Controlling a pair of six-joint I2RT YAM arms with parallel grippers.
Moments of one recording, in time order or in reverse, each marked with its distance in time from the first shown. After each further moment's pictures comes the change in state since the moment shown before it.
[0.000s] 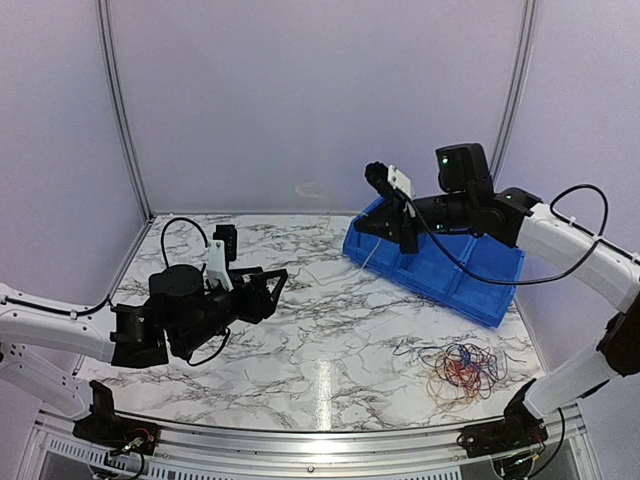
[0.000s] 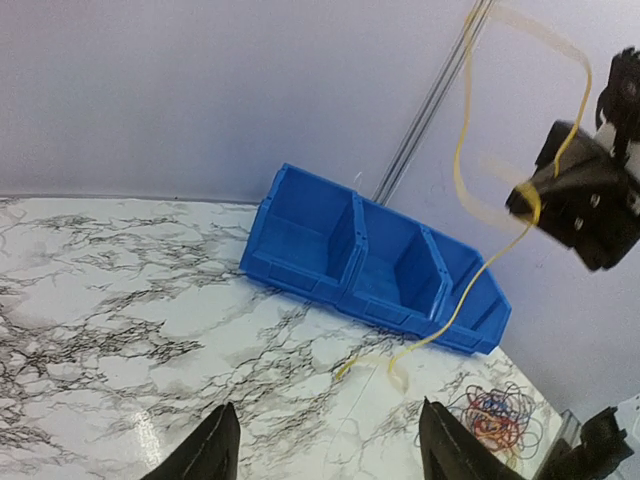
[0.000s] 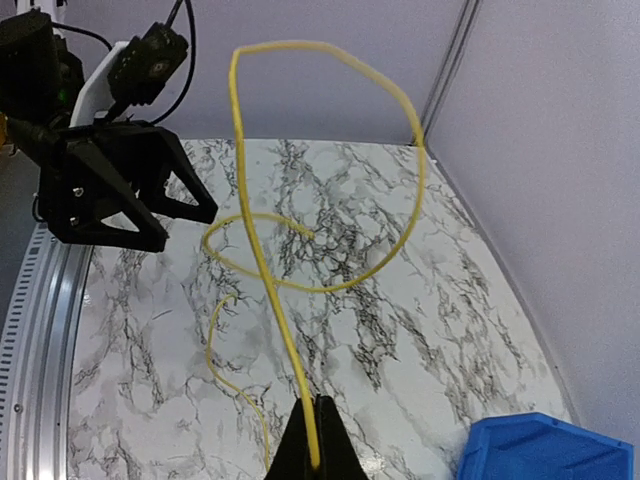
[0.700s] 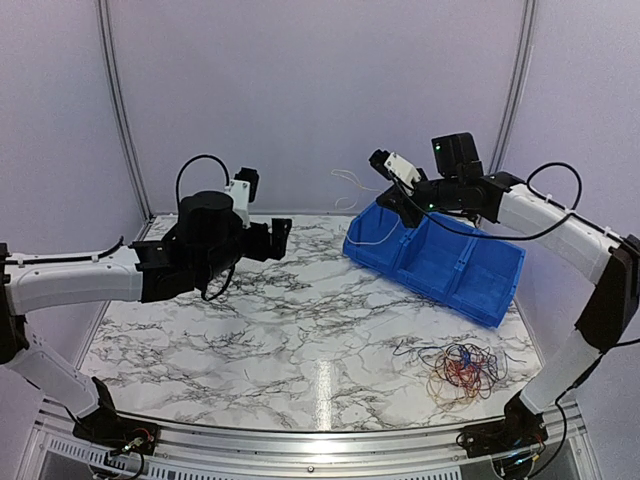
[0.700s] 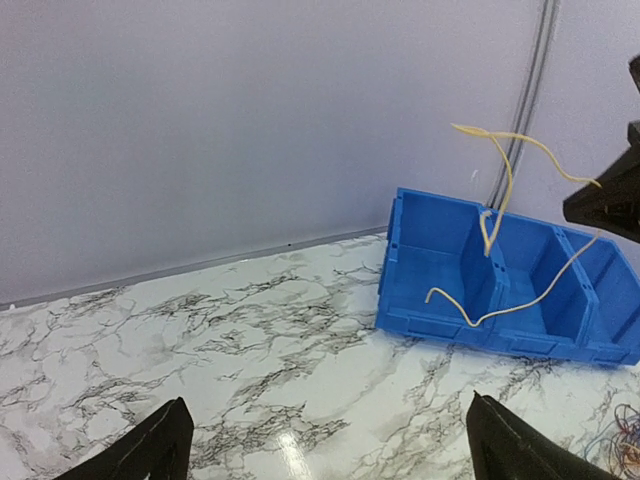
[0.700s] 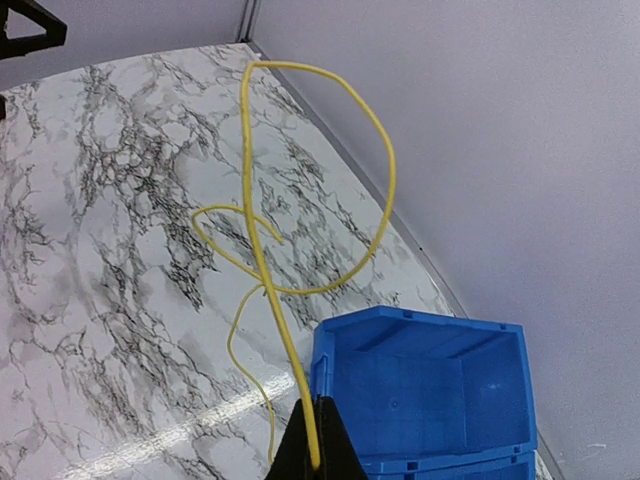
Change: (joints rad) left arm 0.235 0.200 0.391 -0.321 0.021 0.309; right arm -0.158 0.153 0.162 -0.045 0.334 -0.046
